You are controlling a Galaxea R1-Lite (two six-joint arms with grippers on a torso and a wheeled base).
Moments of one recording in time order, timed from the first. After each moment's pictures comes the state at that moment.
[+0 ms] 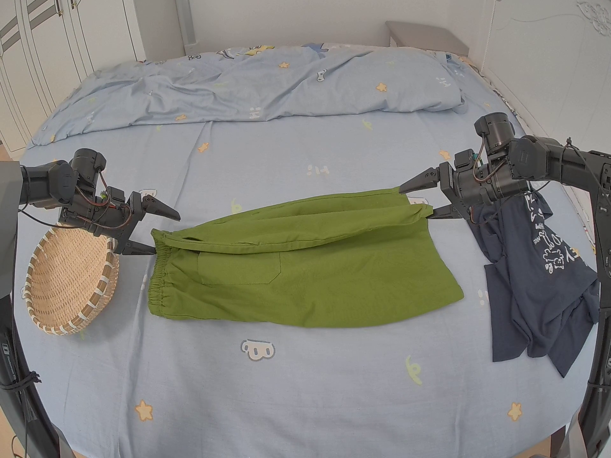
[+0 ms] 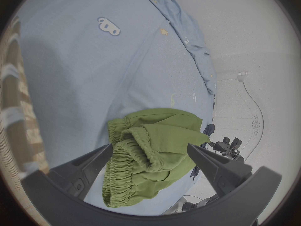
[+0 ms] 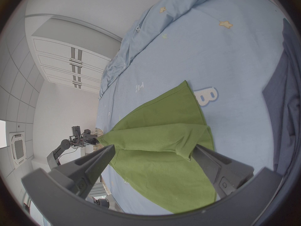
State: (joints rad) left arm 0.15 2.18 -1.75 0.53 -0.75 -0.39; right arm 0.15 2.26 -2.00 0.52 0.66 0.36
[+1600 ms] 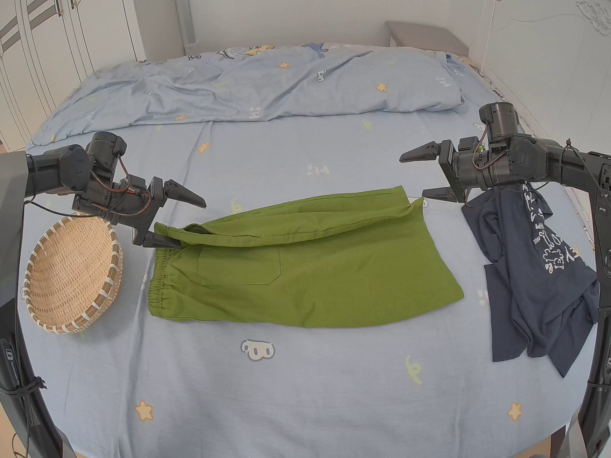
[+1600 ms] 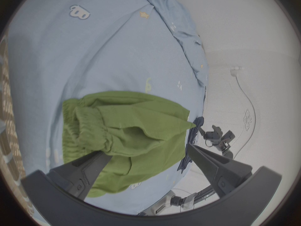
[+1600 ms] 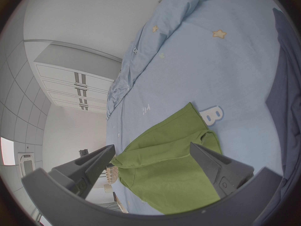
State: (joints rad) left arm 0.04 2.16 -1.82 0.58 -0.79 -0.50; right arm 0.14 2.27 -2.00 0.30 0.66 0.64
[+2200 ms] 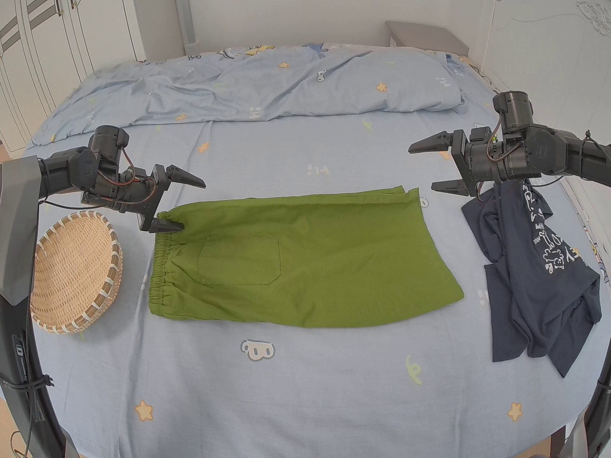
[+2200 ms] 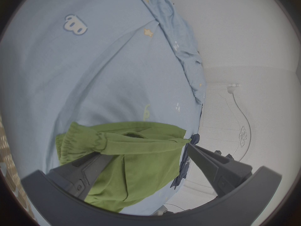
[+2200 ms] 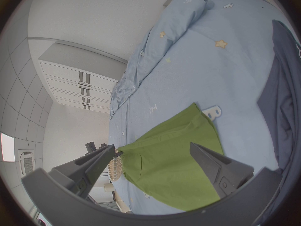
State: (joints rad) left arm 0.06 2.26 -1.95 0.46 -0.77 -0.66; right arm 0.13 2.15 -1.89 0.29 0.66 0.62
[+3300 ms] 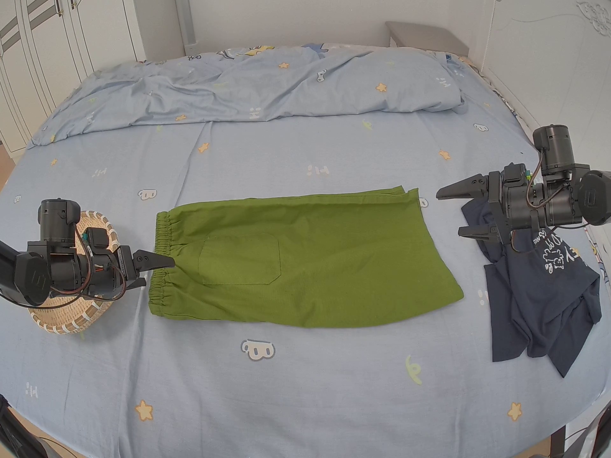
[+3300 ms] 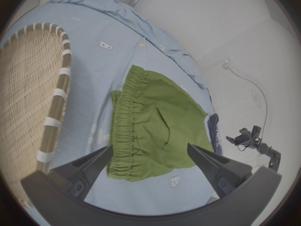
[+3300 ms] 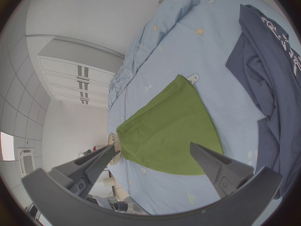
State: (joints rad) left arm 0.10 1.77 -0.80 -0.33 -0.58 -0.35; right arm 0.12 1.80 -1.25 0.08 0.67 0.59
